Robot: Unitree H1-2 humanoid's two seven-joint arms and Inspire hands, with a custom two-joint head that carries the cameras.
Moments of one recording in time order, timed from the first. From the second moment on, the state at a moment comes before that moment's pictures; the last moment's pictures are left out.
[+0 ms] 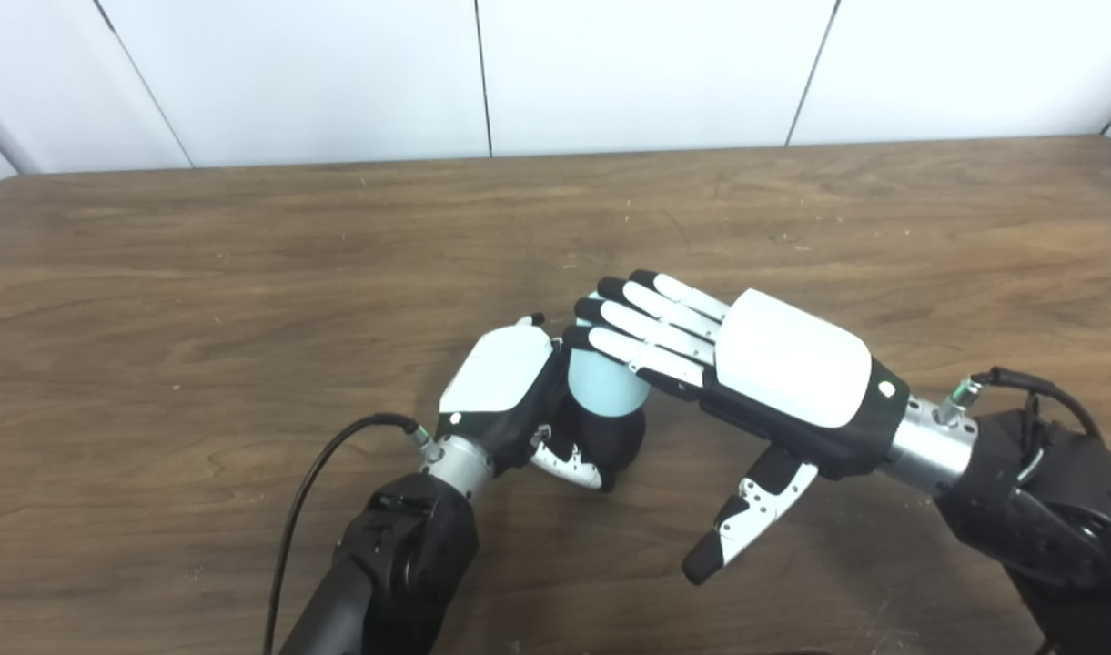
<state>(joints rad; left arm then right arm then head) -0.13 0.13 -0.52 -0.36 0.95 0.37 -0.40 -0.15 -0.52 0.26 -0.68 -0.56 -0.17 0.58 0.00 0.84</state>
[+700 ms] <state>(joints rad) -0.12 0.12 -0.52 -0.36 0.95 0.38 -0.40 -0.14 -0.53 0.29 -0.68 -0.57 -0.16 0.54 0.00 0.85</state>
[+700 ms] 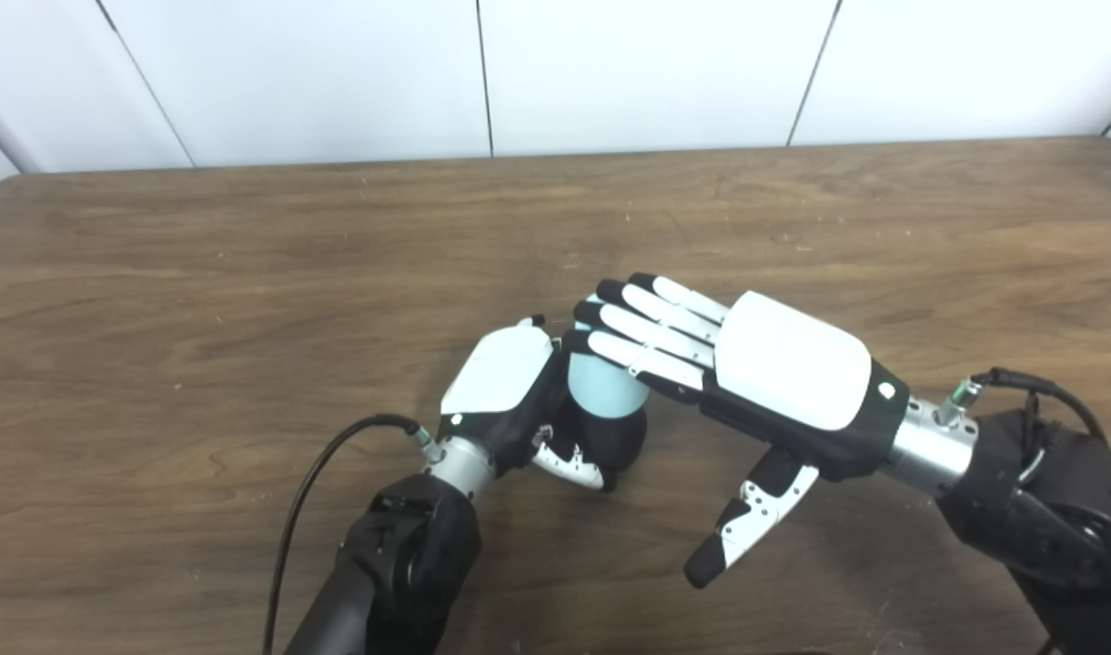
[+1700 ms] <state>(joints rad) -0.12 0.11 -0.52 -0.36 0.96 0.39 -0.42 -0.14 -0.53 0.32 -0.67 -0.57 -0.14 0.52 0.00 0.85</state>
